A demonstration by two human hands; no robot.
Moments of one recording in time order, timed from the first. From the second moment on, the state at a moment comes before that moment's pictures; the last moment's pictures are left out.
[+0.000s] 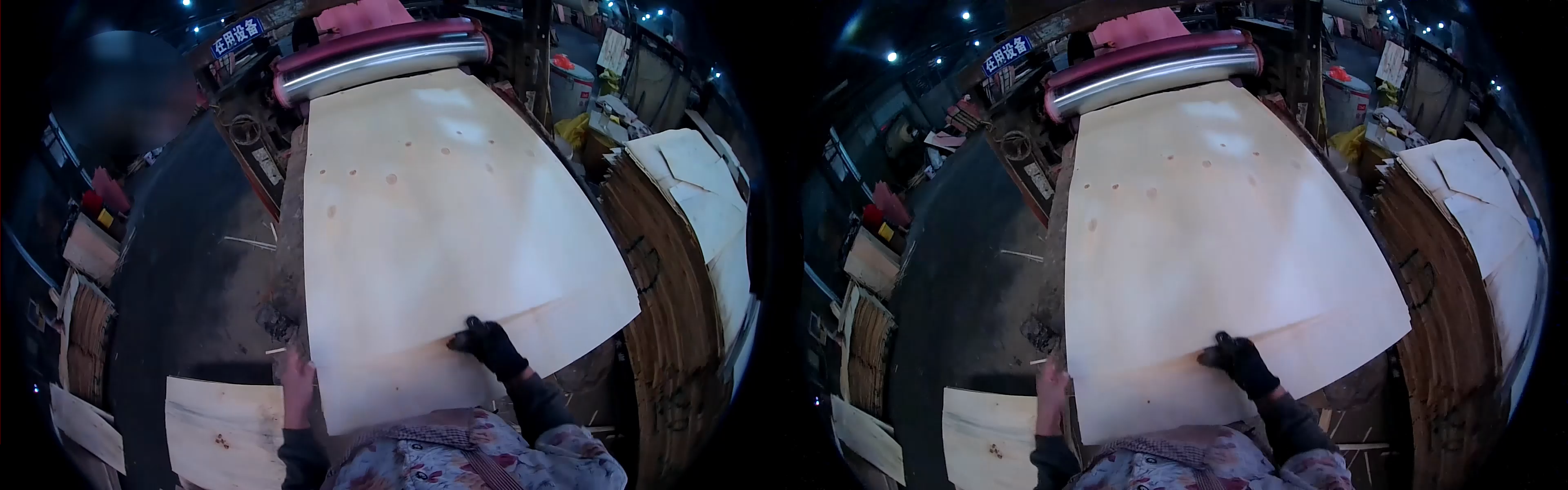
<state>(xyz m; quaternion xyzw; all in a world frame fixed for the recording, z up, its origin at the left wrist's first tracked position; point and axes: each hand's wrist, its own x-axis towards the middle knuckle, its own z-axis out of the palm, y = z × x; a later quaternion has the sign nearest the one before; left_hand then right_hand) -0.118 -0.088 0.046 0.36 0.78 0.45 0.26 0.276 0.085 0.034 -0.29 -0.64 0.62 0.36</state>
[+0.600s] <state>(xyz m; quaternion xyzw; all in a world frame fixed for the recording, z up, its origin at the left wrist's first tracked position) -0.078 -0.091 0.070 0.26 0.59 0.60 0.47 0.198 0.160 0.016 -0.07 -0.22 0.94 0.26</state>
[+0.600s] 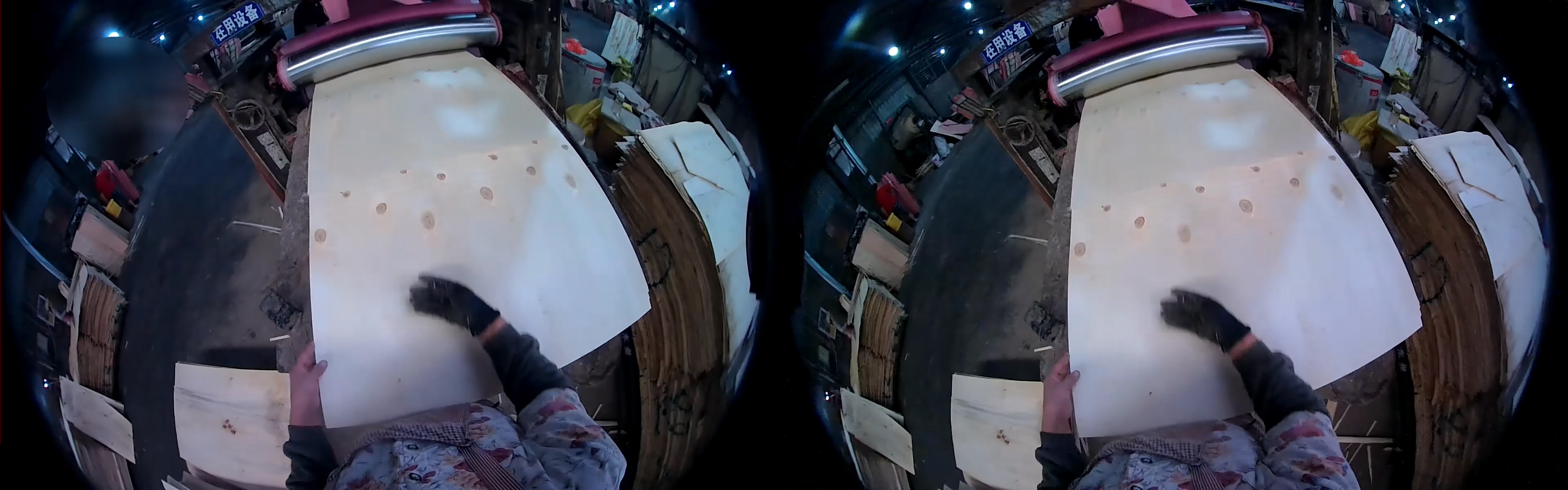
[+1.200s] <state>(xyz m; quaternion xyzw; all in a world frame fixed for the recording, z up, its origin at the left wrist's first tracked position) -0.052 -0.082 0.212 0.32 0.49 0.69 0.42 0.363 -0.050 0.042 -0.37 -0.19 0.88 0.22</state>
